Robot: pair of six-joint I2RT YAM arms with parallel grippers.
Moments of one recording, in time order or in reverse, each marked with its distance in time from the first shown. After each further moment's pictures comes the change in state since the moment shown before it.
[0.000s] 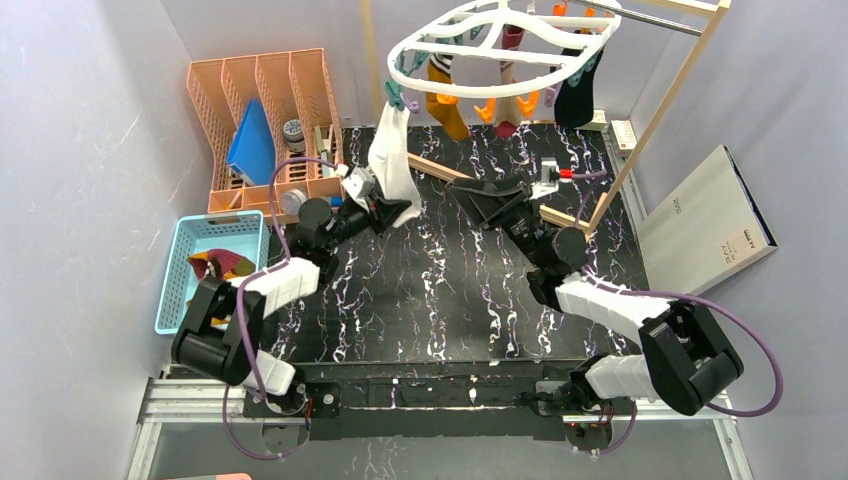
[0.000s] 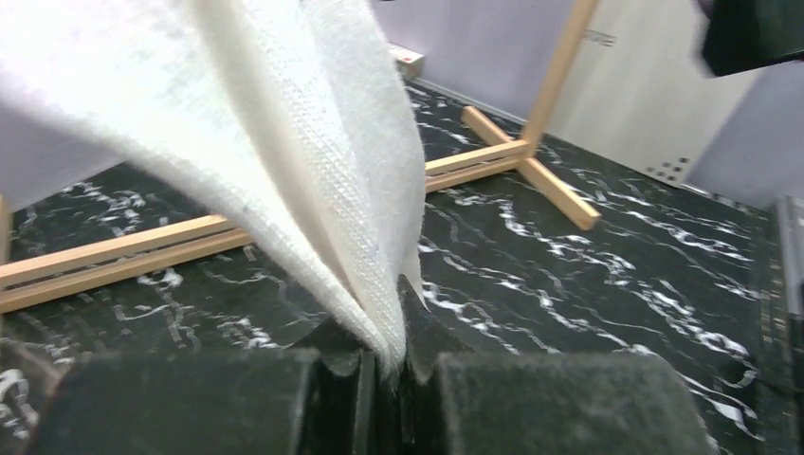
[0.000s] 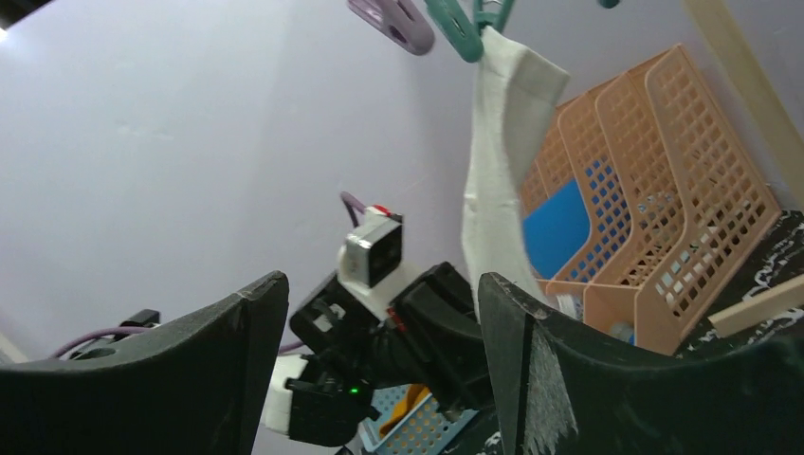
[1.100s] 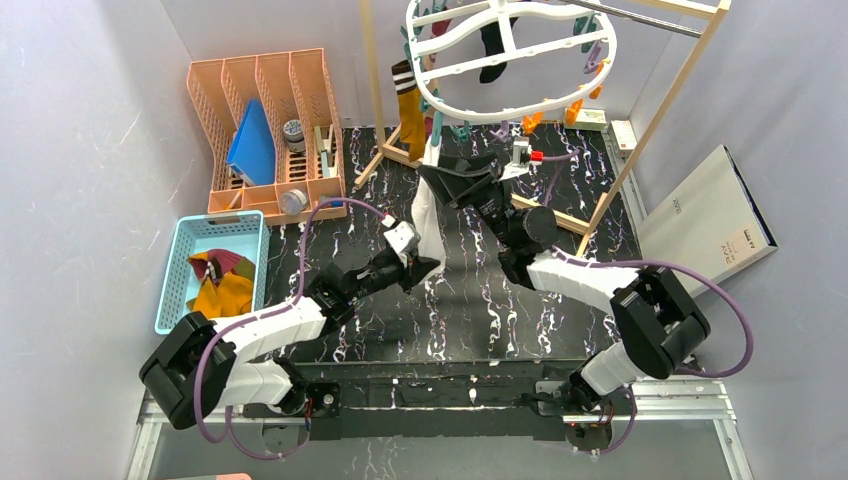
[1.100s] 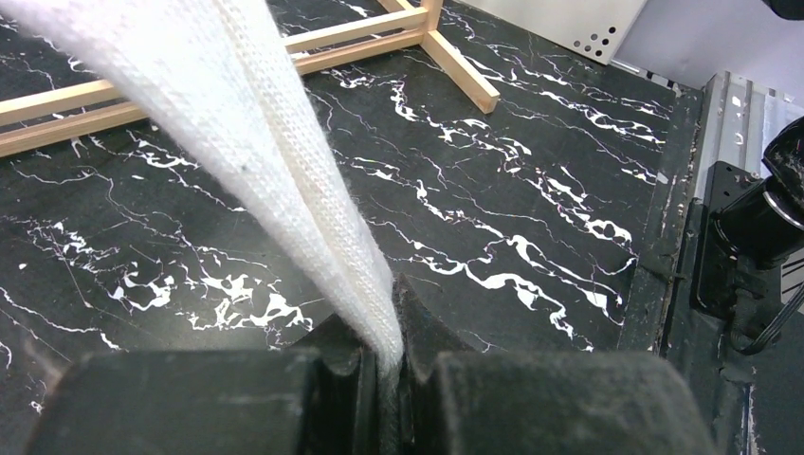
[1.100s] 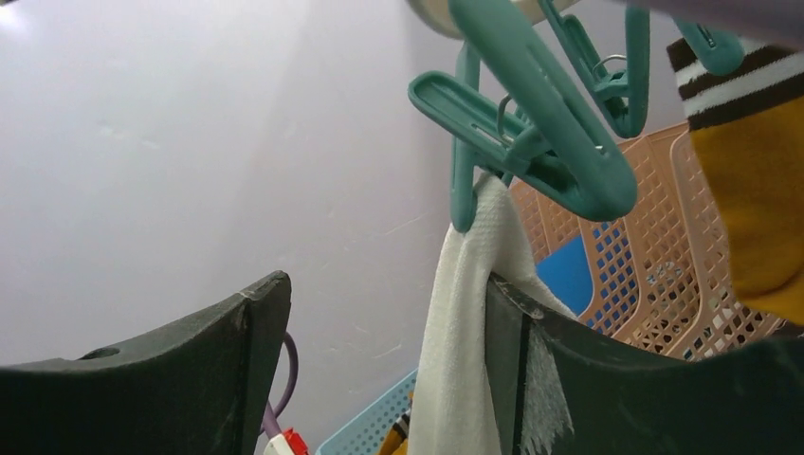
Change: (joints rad) left arm -0.439 -0.290 -0.186 -0.344 -0.342 0.106; right arm 0.096 0.176 0.208 0.012 0.060 -0.156
